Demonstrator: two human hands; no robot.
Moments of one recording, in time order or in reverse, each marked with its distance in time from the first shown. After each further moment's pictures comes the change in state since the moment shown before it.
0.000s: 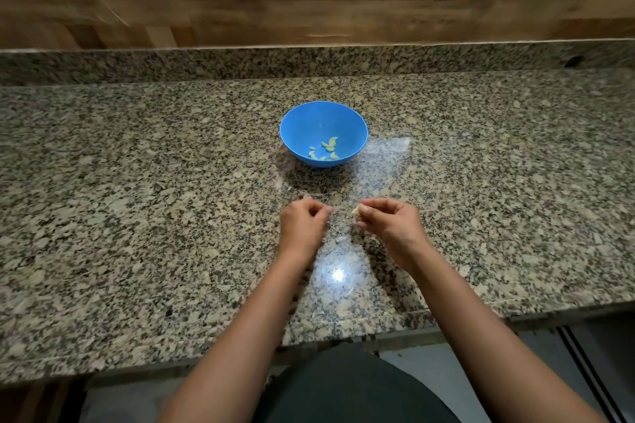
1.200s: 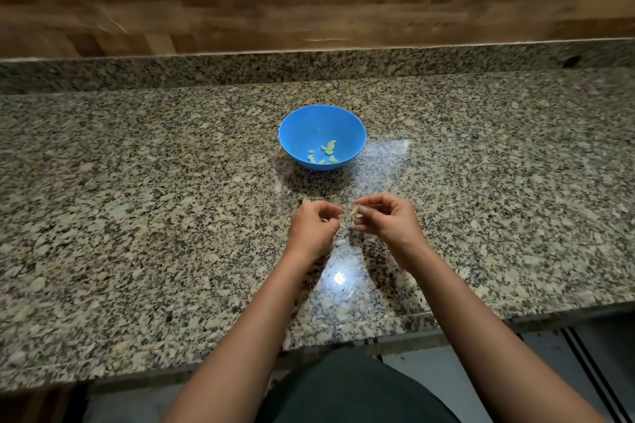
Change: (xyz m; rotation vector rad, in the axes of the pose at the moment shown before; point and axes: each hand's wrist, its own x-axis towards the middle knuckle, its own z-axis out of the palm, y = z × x) left_hand 0.004 0.002 0.010 -0.021 -0.101 0.027; right_hand 0.005 -0.001 0.000 -0.162 -0.041 -0.093
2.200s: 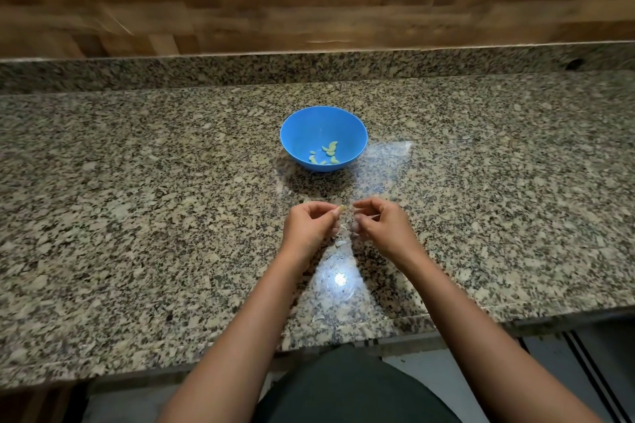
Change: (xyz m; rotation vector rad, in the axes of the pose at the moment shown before) left_hand -0.002 -0.004 -0.006 -0.454 -0.047 -0.135; right_hand -0.001 0.004 0.006 -0.447 -0.005 -0.123
